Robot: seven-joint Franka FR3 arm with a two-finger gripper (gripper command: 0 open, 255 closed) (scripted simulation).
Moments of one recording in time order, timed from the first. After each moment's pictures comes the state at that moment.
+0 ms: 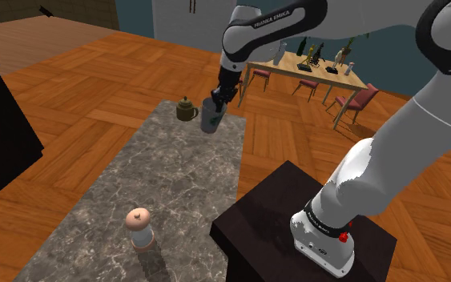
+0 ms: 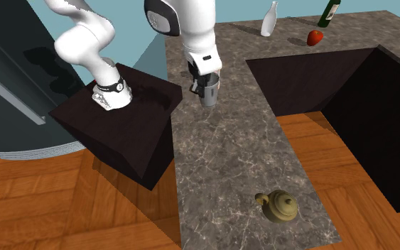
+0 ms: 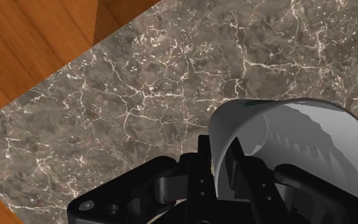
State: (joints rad) arm 0.12 -0.11 -0.11 -2.27 0.14 2.17 -0.14
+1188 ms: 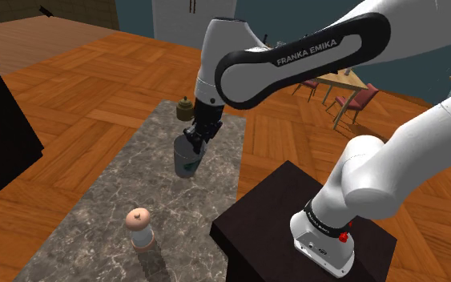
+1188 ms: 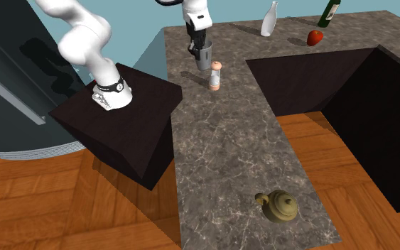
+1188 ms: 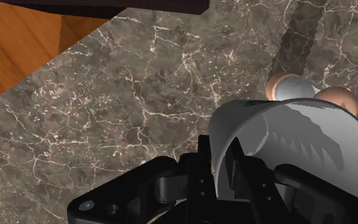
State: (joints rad) arm 0.32 -0.34 0.18 -2.52 0.22 2.24 0.30
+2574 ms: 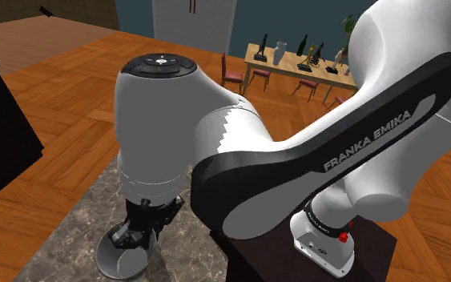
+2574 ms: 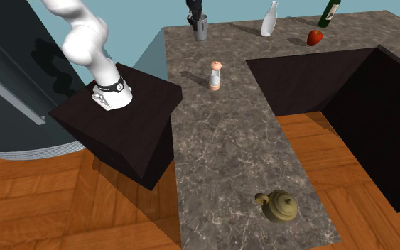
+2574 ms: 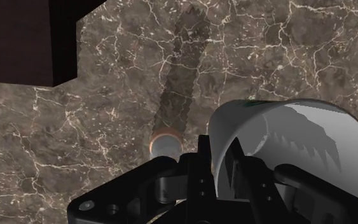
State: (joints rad) arm 0.50 -0.13 0.58 -2.31 0.17 2.31 0.91
